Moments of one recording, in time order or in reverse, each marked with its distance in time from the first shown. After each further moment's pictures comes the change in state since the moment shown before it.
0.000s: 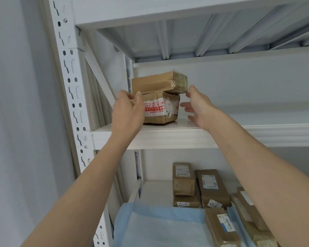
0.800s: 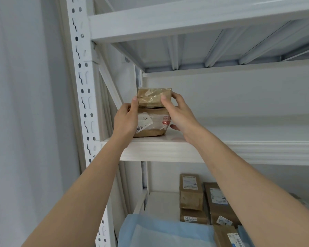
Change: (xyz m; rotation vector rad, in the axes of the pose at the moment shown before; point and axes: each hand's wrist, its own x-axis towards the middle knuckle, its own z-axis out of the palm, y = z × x) left_hand 0.044 -0.036 0.002 -0.261 -0.071 -0.186; right_hand -0.010 0.004 0.055 -0.071 -0.193 -0.373
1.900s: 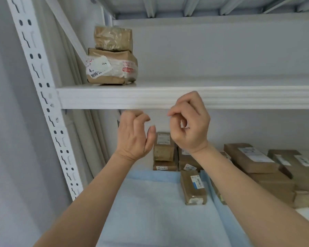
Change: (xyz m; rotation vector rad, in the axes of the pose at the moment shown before) left_hand -0.145 -0.096 0.074 0.313 0.160 1.165; right_hand -0.124 0.085 -0.075 -0.405 0.379 -1.129
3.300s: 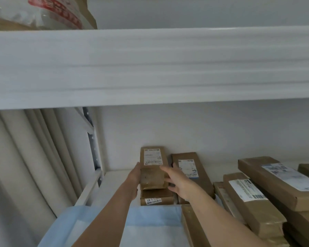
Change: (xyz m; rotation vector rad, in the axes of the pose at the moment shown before) left_hand -0.187 -0.085 0.206 -0.654 -0.669 -2.080; right_hand -0.245 0.197 0.073 0.344 -0.459 2.029
